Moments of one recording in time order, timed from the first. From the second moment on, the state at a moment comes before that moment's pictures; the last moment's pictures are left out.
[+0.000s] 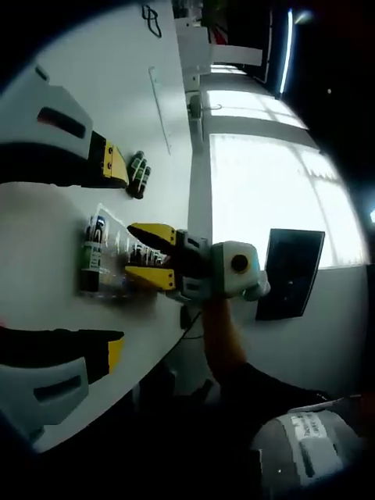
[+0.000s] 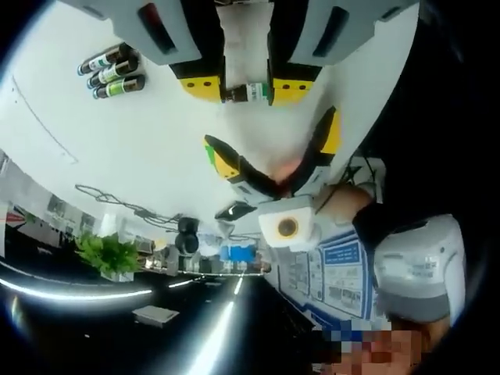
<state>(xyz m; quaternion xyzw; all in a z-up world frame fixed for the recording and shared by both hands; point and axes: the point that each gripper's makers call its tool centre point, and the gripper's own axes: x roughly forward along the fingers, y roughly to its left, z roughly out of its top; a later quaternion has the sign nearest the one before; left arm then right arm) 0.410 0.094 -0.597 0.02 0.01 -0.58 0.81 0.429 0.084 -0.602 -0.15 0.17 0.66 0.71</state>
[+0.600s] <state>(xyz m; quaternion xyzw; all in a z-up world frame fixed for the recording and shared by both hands) 0.415 0.090 -0.597 0.00 0.04 -0.57 0.82 0.436 0.070 -0.606 -0.12 0.16 0.63 0.75</state>
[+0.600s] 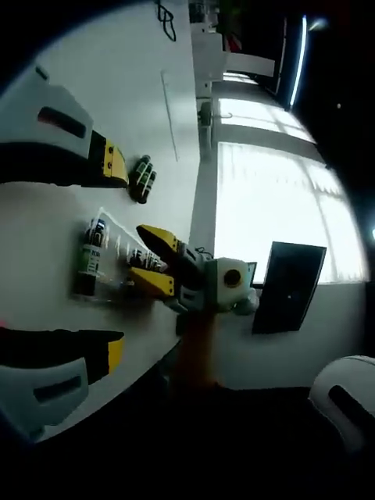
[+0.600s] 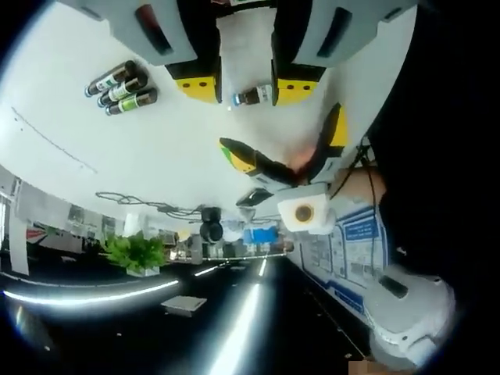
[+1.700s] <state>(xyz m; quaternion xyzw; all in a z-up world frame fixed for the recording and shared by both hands) 0.432 0.098 -0.592 -0.02 0.03 -0.53 0.84 0.522 0.041 -0.572 -0.14 0.15 0.58 0.79</state>
